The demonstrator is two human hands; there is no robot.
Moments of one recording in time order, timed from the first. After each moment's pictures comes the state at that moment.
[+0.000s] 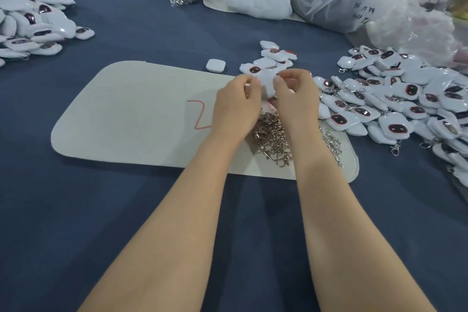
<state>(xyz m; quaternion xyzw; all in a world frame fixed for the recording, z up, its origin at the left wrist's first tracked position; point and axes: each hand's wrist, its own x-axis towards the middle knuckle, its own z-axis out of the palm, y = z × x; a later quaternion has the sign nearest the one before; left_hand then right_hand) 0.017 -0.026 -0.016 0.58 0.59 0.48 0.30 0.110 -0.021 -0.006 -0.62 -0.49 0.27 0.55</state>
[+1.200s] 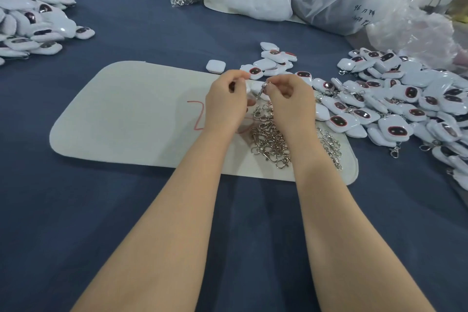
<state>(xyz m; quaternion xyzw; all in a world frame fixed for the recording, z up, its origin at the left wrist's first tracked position) 0.008 -0.027 -0.009 0.48 0.54 0.56 0.40 0.111 -0.022 -0.009 -0.62 -0.55 0.22 0.51</state>
